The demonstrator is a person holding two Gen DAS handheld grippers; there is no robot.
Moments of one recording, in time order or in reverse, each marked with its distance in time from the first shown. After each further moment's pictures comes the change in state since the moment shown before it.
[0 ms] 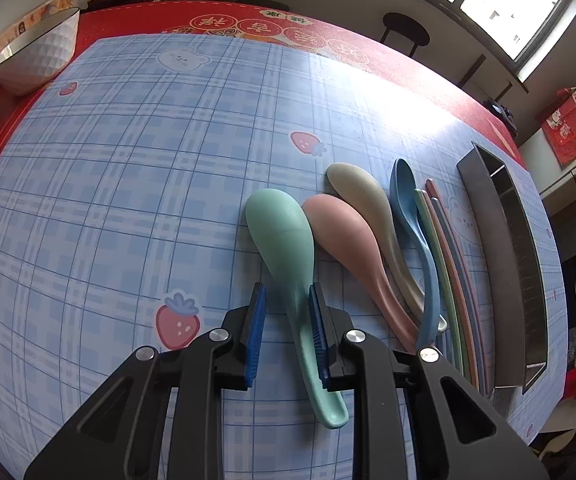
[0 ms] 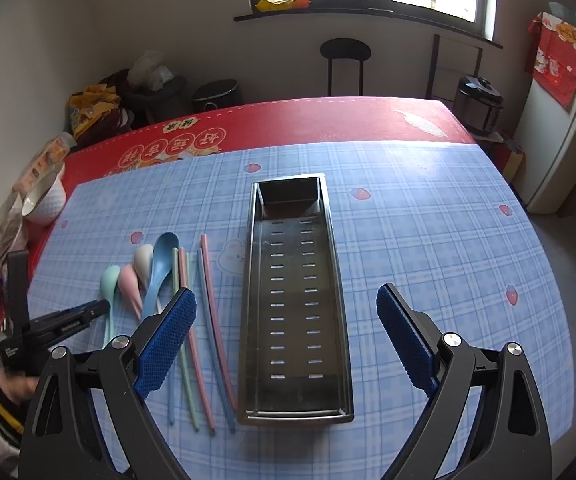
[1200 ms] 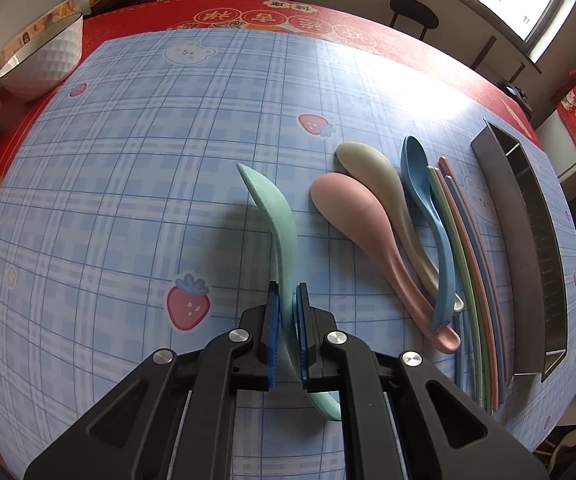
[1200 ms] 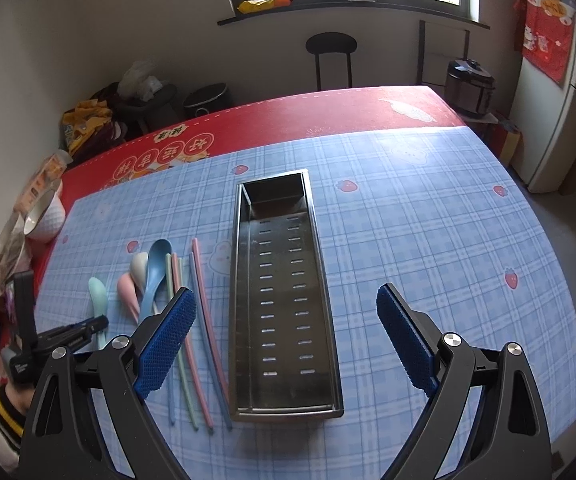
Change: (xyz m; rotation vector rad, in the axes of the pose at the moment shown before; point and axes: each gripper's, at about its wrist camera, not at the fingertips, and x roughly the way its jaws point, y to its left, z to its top) left arm -0.001 -0.008 -0.012 0.034 0.027 0.089; right arm -0.002 -0.023 -0.005 0.078 0.006 0.027
